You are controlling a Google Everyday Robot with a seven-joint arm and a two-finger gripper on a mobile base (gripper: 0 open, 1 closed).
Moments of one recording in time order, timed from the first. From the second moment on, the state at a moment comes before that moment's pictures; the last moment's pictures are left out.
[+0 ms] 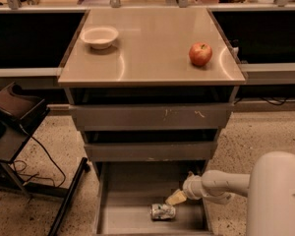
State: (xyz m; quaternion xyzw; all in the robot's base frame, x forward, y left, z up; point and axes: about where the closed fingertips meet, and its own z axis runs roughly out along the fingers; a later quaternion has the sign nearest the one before) arm 0.566 -0.149 0.255 -0.38 0.87 0.14 0.27
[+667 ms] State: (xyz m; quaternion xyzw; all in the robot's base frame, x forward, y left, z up) arm 0.569 -0.130 0.219 -0.39 0.87 0.15 0.26
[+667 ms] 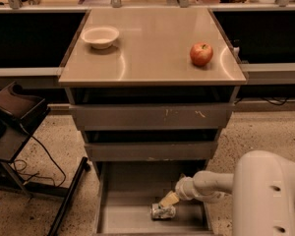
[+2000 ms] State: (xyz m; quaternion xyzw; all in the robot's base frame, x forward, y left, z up) arm 0.551 -0.092 0.112 -0.45 0.85 0.18 0.21
